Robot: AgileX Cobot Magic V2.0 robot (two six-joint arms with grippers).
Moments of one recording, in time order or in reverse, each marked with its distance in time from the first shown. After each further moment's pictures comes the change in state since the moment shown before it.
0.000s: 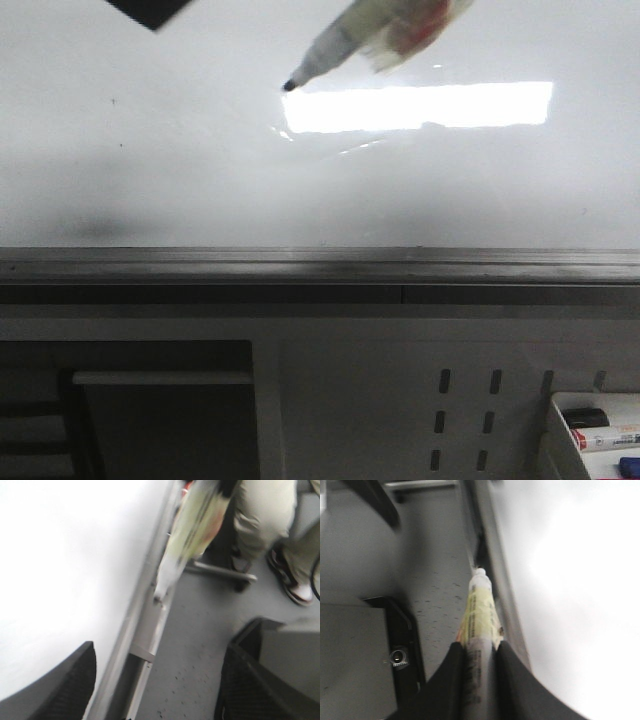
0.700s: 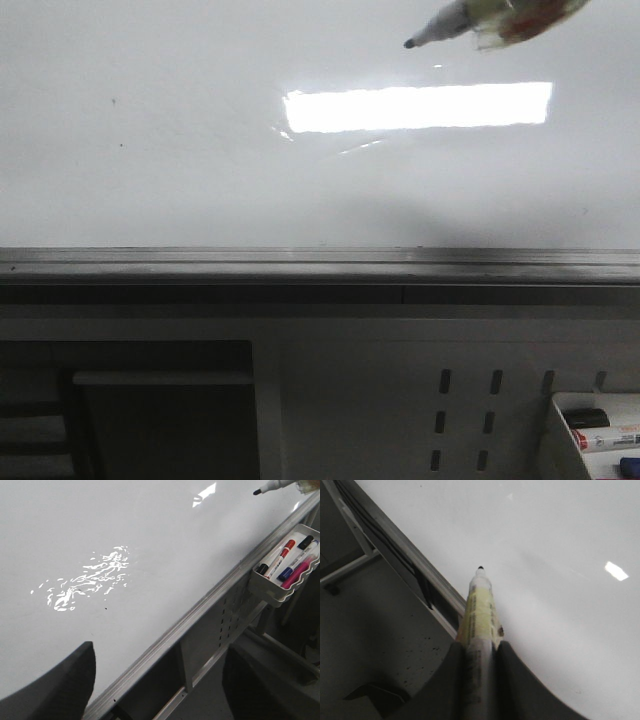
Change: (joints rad) left arm 0.224 -0.424 0.394 -0.055 -0.264 -0.108; right arm -0.085 -0.240 0.299 0.018 -0.297 0.308
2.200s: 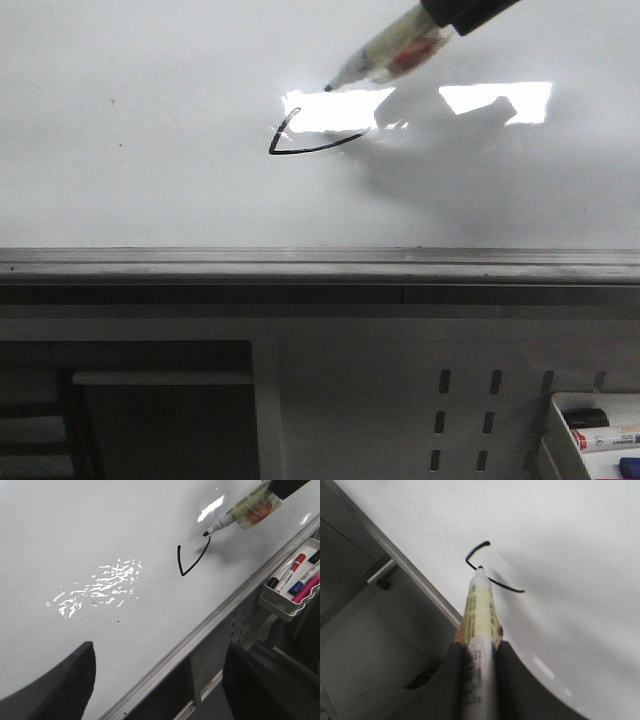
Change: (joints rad) left arm 0.002 0.000 0.000 -0.002 -0.051 0.000; right arm -0.092 0.354 -0.235 0.192 0.108 -0.053
